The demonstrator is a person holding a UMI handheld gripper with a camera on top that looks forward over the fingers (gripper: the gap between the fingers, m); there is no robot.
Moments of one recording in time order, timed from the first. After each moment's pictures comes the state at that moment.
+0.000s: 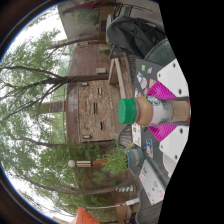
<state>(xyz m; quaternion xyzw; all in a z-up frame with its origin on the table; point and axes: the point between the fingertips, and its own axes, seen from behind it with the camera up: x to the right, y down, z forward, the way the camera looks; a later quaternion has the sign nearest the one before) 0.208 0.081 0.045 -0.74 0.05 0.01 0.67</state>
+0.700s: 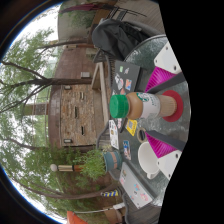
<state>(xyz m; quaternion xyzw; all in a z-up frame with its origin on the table) 0.156 0.052 0.012 -0.81 0.07 -0.02 0.58</state>
